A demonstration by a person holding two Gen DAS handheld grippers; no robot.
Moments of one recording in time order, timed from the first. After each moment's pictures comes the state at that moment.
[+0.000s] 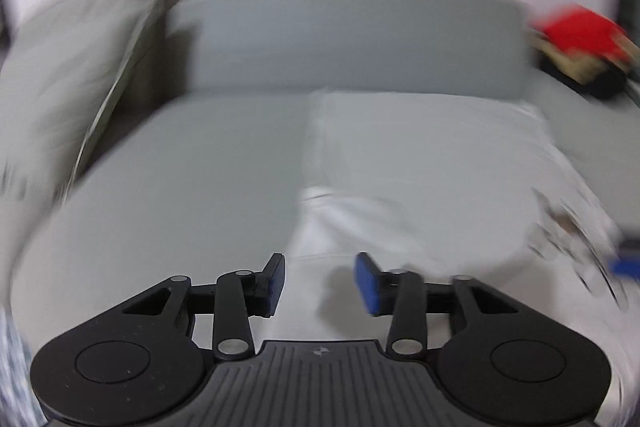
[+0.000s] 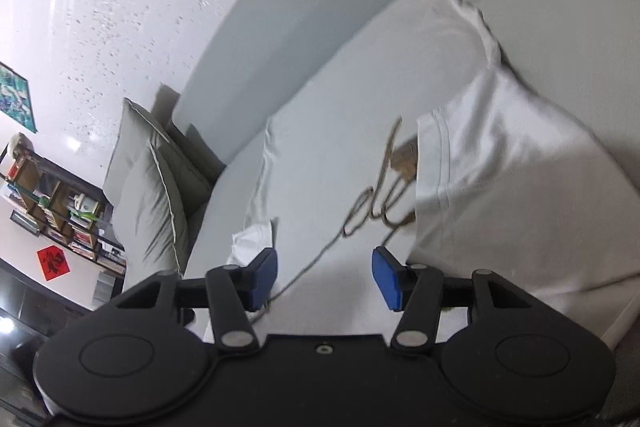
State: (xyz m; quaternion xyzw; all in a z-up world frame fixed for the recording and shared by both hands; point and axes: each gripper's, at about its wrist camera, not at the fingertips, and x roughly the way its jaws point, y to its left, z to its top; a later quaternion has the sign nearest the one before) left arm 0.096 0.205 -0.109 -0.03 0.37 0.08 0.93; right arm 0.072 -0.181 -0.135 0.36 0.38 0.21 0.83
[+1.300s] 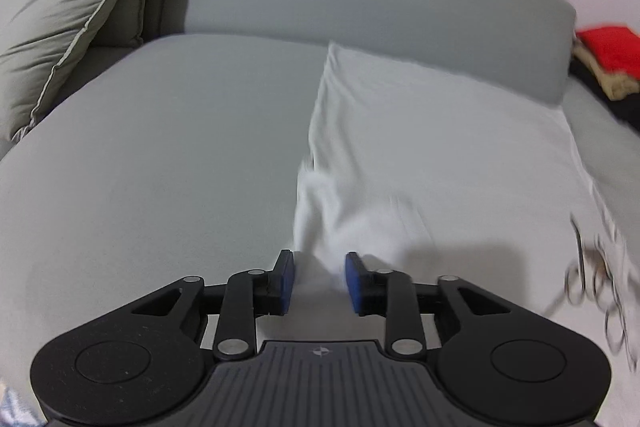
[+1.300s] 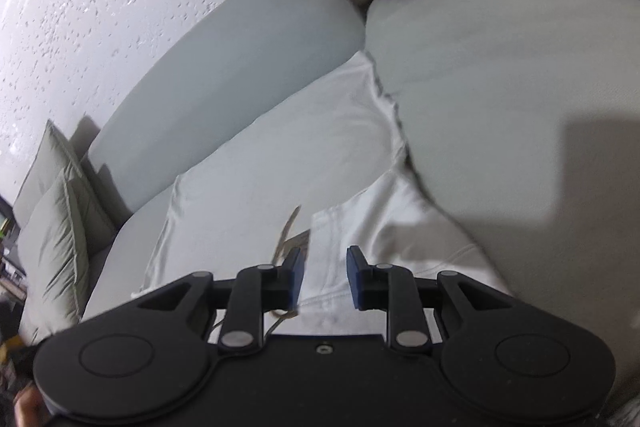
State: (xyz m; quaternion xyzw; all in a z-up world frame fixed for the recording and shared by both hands) left arm 0.140 0.204 -0.146 -0.06 0.42 0.06 0.91; right arm 0.085 -0.206 -0.127 0.28 0.36 0.06 0.89
